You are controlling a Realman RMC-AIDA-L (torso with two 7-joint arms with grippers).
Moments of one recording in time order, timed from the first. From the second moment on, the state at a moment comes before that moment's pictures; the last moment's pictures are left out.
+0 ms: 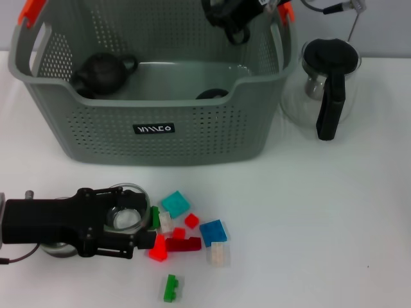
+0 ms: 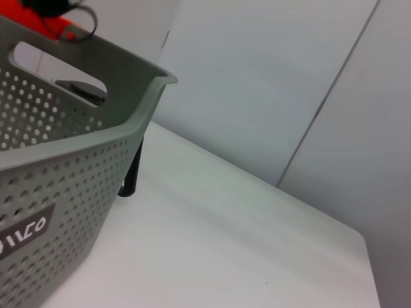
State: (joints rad) left arm -0.49 -2.08 0.33 0.69 2.37 1.92 -1.36; right arm 1.13 2.05 -1.11 -0.83 -2.36 -1.12 2.13
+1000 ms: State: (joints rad) left arm -0.49 -2.09 0.36 0.69 2.38 1.91 -1.36; right arm 1.20 2.05 -1.13 -0.54 -2.40 -0.95 2.09
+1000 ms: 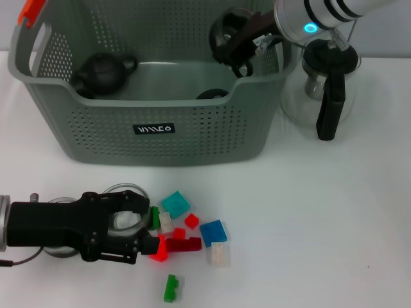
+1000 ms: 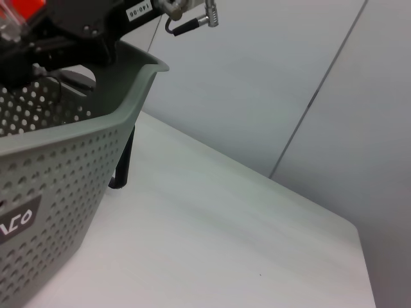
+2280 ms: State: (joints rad) left arm -0.49 -2.09 0.36 0.68 2.38 1.89 -1.36; right arm 1.21 2.06 -1.19 -0.53 -2.44 -0.92 2.15
